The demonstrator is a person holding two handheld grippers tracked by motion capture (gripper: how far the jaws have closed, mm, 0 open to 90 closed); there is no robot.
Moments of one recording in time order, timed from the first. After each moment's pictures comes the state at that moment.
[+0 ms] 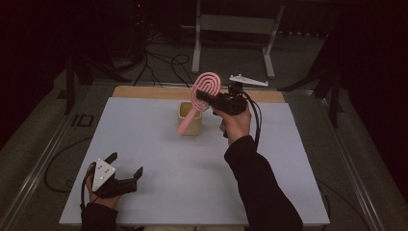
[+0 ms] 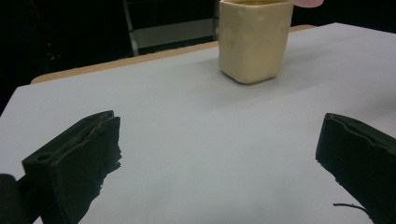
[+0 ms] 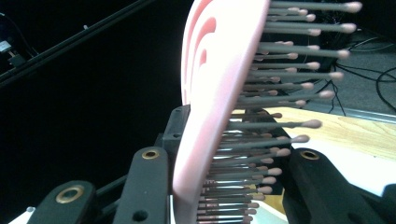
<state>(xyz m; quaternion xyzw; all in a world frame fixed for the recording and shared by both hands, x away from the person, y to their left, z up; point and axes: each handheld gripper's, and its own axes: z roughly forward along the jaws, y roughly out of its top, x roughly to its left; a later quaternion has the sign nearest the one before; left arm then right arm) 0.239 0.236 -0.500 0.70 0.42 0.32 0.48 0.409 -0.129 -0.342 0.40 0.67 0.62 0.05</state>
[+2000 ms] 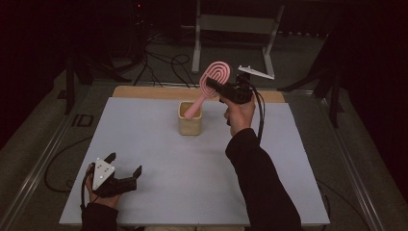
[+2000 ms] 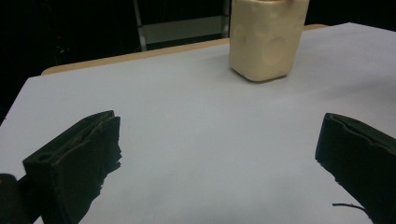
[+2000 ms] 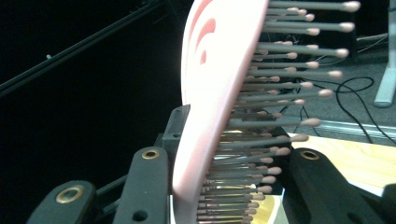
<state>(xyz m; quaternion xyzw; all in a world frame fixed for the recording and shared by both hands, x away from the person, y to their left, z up) 0.241 0.236 -0.503 0.69 0.44 0.33 0.48 0.445 -0.147 -0.344 0.45 0.63 0.62 0.09</state>
